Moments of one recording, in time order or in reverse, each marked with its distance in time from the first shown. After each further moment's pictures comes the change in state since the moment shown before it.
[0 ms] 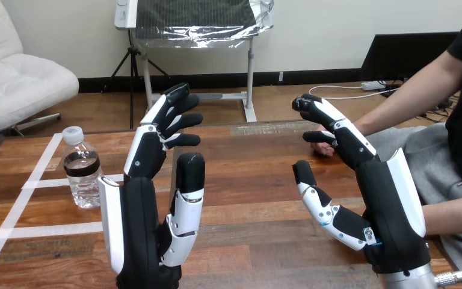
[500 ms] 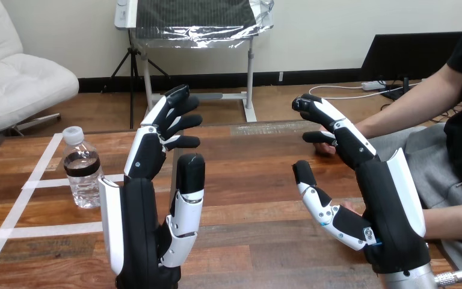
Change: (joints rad) left arm 0.004 0.007 0.000 0.000 -0.001 0.004 0.000; right arm 0.000 0.000 0.000 0.000 0.000 0.002 0.000
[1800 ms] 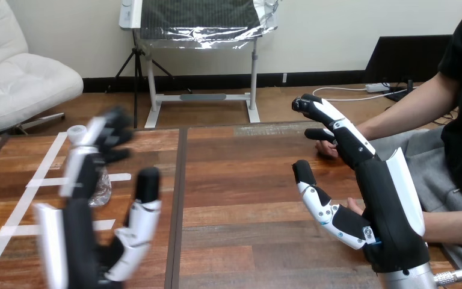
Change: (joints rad) left arm 0.092 0.067 0.191 -0.042 -0.043 0.009 0.021; right arm -0.002 0.002 0.000 0.000 0.000 0.009 0.002
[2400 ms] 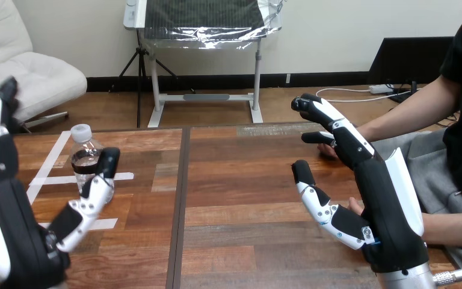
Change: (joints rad) left arm -0.070 0.004 0.195 -0.002 0.072 0.093 0.042; right arm 0.000 0.001 0.003 0.001 0.000 0.000 0.000
